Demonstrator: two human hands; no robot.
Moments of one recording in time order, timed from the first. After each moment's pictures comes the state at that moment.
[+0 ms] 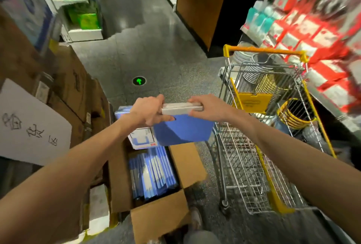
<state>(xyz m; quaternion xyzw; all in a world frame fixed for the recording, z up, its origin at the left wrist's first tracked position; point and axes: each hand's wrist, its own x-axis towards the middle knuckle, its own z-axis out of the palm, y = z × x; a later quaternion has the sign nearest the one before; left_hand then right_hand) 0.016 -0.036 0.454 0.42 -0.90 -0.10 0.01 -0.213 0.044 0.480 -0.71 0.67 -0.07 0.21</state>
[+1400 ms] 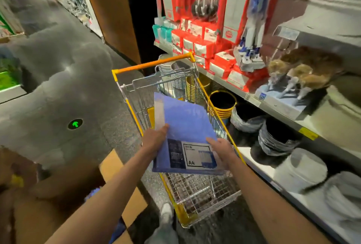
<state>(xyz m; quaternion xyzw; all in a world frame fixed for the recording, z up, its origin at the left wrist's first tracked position) -0.416 0.186 0.452 0.57 -0.61 -0.53 0.16 -0.577 0.352 0.395 -0.07 0.76 -0.54 0.36</state>
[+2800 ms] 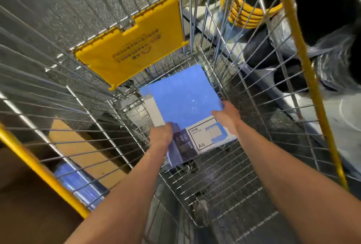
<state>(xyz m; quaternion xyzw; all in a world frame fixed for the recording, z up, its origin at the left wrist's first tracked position) -0.576 0.032 0.034 0.69 -0.49 -0.48 -0.23 -0.748 0.167 0.046 0.04 0.86 -0.22 0.46</state>
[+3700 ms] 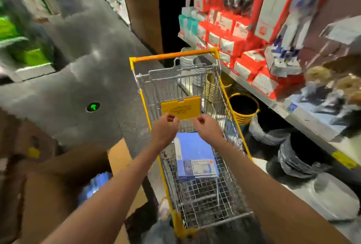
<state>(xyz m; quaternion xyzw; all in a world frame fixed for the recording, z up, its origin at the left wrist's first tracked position) -0.459 0.147 0.410 0.49 -0.74 -0.39 0.23 -0.596 0.233 0.410 -0.38 0.81 -0.38 0.25</state>
